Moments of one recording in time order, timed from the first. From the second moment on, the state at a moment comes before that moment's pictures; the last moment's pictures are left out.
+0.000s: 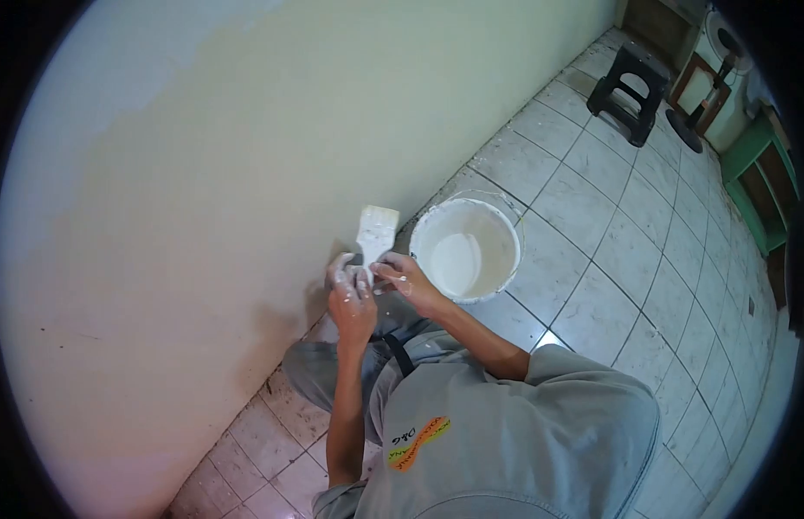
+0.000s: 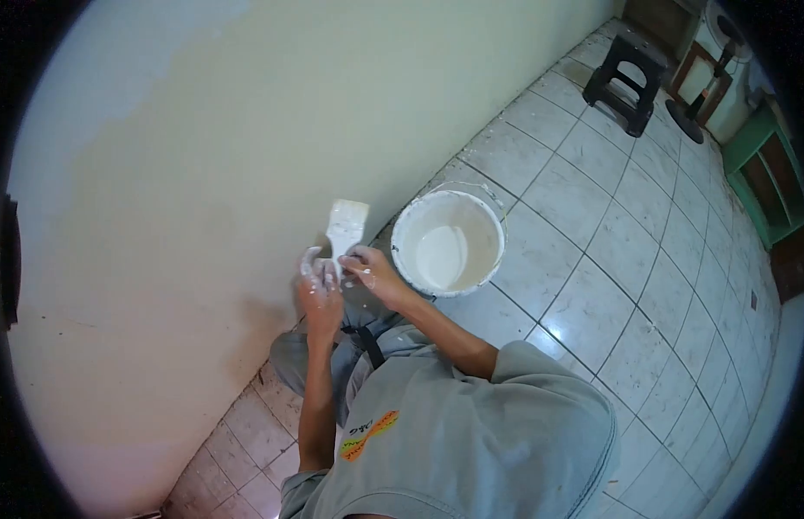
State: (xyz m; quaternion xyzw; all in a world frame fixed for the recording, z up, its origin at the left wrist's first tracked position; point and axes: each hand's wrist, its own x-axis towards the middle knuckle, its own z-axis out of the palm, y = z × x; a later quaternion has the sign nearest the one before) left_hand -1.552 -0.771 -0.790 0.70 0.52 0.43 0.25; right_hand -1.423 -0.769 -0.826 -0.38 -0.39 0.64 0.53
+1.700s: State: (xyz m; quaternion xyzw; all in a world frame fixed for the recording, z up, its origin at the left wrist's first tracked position) left_hand -1.733 -0.835 -0.739 0.36 0.80 0.47 0.02; right_hand -1.224 -0.677 -1.046 -0.64 -0.74 0.19 -0.08
